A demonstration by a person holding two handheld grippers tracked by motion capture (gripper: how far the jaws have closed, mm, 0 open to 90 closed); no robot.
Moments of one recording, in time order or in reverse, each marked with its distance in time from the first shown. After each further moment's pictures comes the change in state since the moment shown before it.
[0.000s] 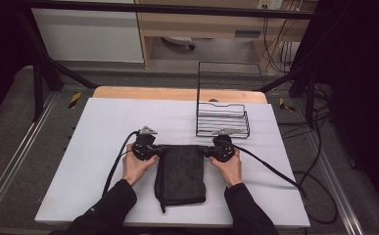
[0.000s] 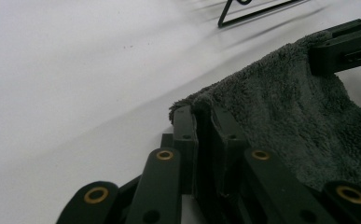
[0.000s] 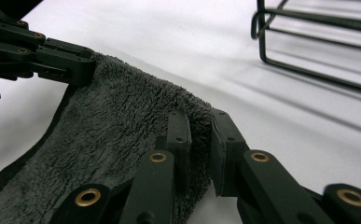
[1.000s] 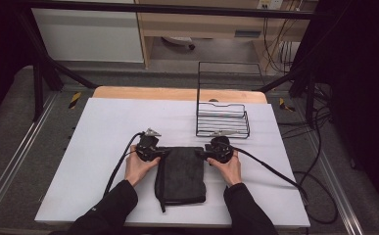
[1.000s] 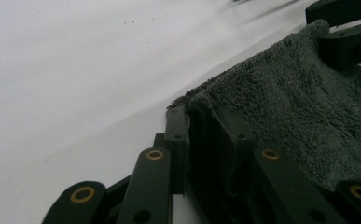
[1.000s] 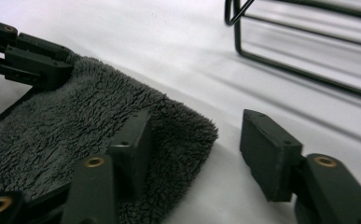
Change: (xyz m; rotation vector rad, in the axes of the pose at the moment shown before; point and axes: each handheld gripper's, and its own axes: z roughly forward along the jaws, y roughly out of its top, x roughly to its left) left arm 0.003 -0.006 0.020 0.076 0.032 0.013; right arm -0.009 -0.007 0.017 0.019 -0.085 -0.040
